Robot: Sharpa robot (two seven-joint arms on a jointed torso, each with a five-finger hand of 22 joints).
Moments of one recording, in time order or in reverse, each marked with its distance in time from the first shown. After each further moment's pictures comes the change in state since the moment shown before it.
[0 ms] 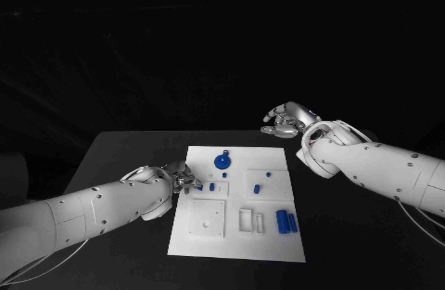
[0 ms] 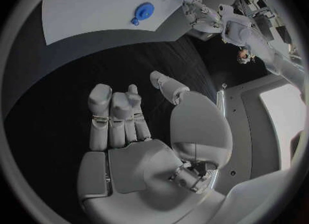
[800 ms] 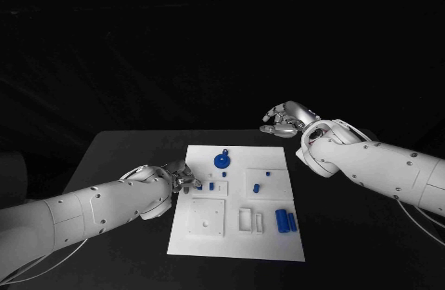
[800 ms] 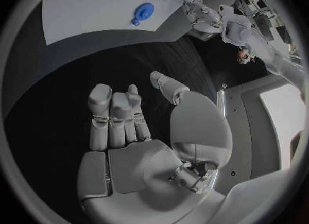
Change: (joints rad) left arm 0.001 -0.001 0.002 0.003 -0.005 0.015 0.001; left_hand 0.000 0.000 -0.002 -0.002 0.004 0.002 0.002 0.009 0.002 0.000 0.000 0.004 0.002 0.000 0.000 0.000 0.001 0.000 0.000 0.000 0.000 0.002; right arm 0.000 -0.001 0.000 0.000 0.000 0.001 0.000; right_hand 0.000 0.000 0.000 0.000 0.000 -0.002 -0.002 0.000 0.000 0.000 0.000 0.000 0.000 0.000 0.000 0.000 0.000 0.000 -0.001 -0.003 0.000 0.000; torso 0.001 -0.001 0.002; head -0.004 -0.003
